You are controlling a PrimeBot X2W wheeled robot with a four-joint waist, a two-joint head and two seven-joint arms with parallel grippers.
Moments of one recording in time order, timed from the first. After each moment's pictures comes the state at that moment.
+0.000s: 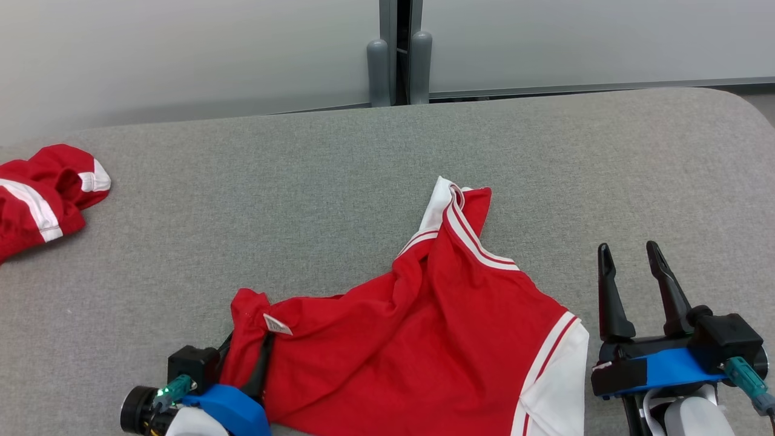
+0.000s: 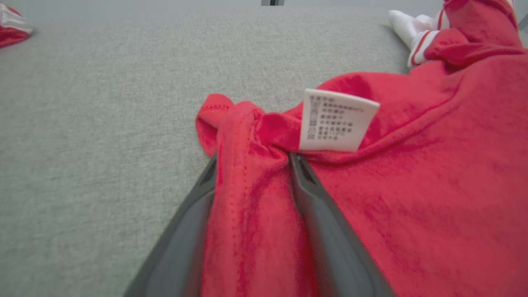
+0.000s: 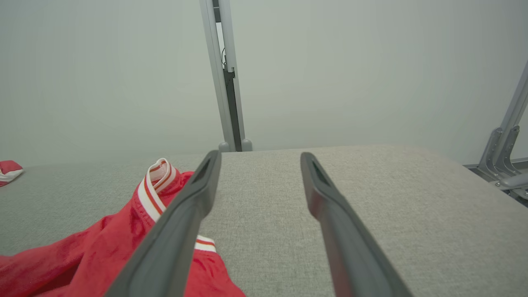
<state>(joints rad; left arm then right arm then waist) -0.32 0.15 -0.34 0.76 -0.31 -0.08 -0.26 -0.13 -0.05 -0.05 0.18 0.07 0.13 -0.26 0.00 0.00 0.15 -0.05</state>
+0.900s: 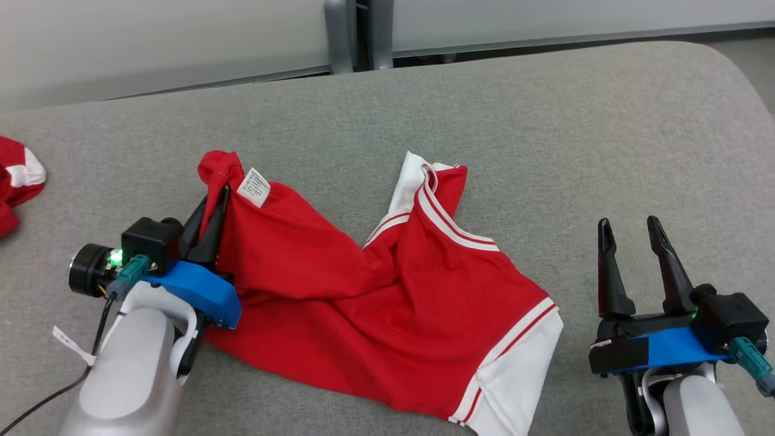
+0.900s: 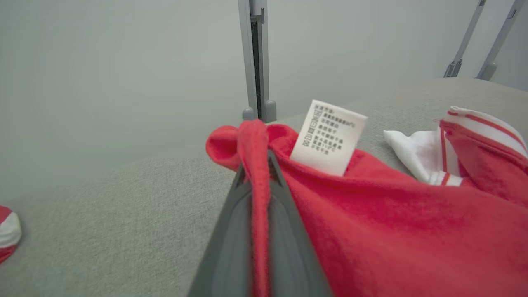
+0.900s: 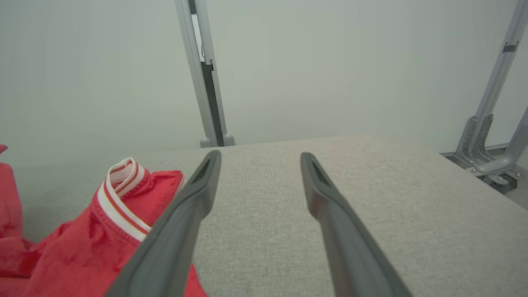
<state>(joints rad) -0.59 0.20 -0.28 0.66 -0.19 -0.11 -0.26 -0.19 -0.05 -0.04 0.17 0.09 0.13 -0.26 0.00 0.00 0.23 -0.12</state>
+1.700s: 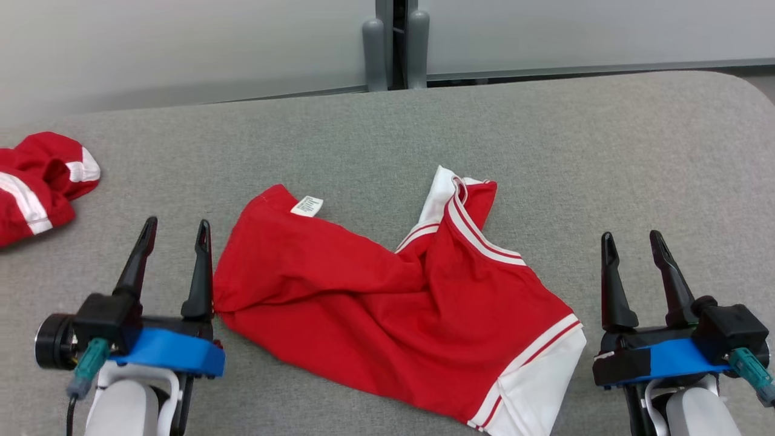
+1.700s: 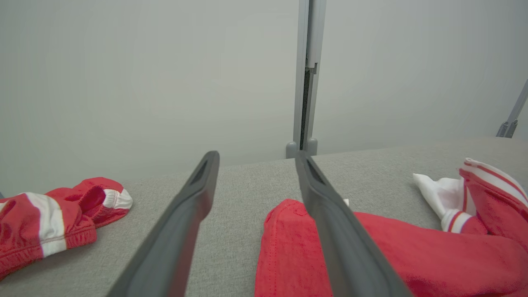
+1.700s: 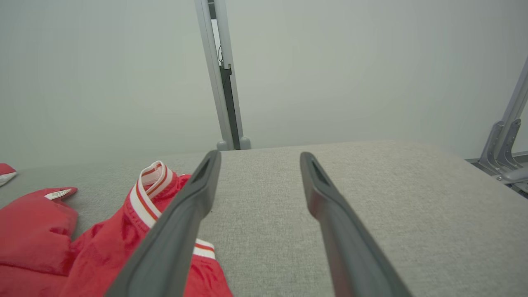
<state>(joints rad) -0.32 0.14 -0.06 0.32 -0.14 -0.06 -0.26 -0.17 -0.05 -0.06 0.18 0.09 0.13 -0.26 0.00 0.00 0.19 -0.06</state>
